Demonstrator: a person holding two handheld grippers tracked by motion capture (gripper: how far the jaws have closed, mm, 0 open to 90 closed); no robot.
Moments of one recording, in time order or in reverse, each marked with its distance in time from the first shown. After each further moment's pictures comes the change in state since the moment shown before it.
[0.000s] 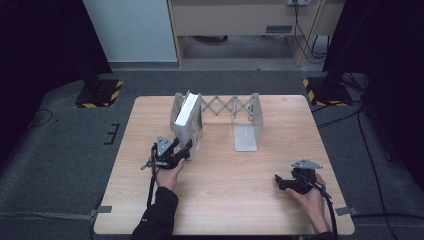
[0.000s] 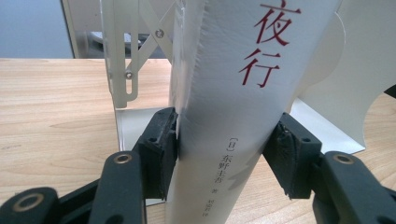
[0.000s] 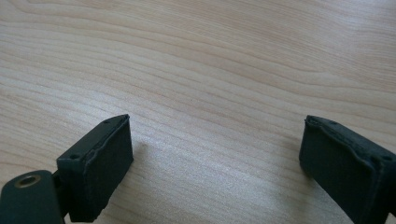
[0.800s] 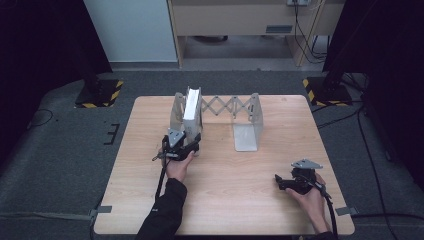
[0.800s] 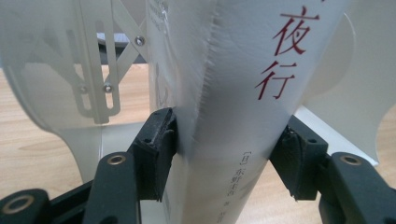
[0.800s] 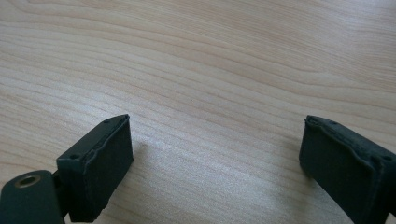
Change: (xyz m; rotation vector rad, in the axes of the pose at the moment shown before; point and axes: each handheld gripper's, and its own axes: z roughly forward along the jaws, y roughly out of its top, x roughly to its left) left arm -0.013 0.009 0.035 -0.003 0.008 0.020; right arm 0.000 0.000 0.000 0.001 0.000 0.000
